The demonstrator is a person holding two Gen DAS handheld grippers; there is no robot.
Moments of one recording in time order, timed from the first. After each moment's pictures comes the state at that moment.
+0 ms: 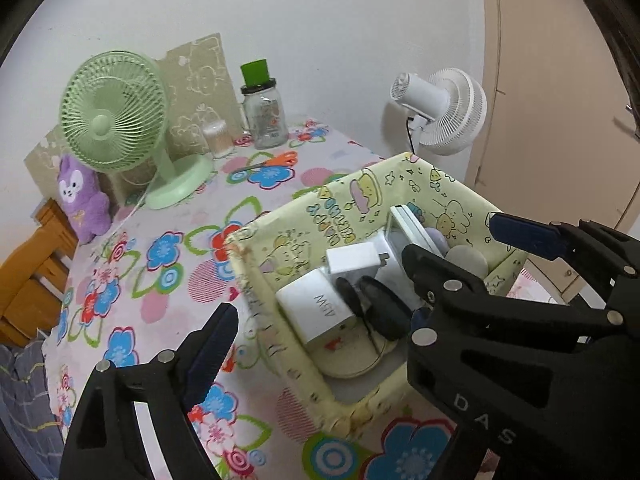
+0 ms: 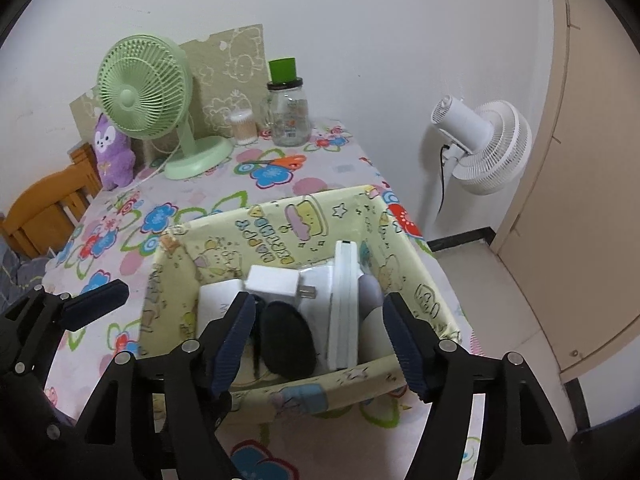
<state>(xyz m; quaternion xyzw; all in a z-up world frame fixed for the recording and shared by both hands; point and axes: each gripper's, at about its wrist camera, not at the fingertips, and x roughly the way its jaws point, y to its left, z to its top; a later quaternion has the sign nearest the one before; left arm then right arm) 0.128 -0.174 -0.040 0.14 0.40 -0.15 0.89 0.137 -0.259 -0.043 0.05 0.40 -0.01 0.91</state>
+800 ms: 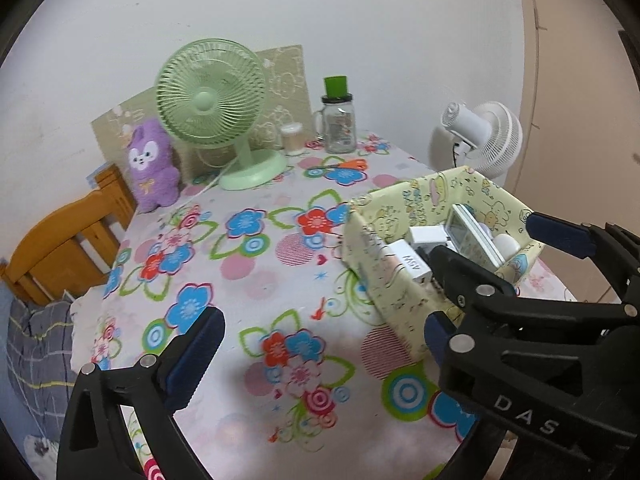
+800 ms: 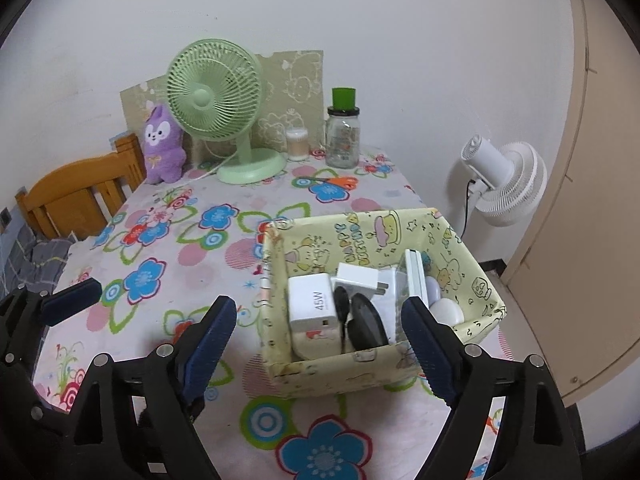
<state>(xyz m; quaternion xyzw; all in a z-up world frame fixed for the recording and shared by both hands) 0.074 -0.081 -0.017 0.10 0.36 -0.08 0.92 0.089 -0.182 -0.014 0.01 0.36 0.02 0.93</state>
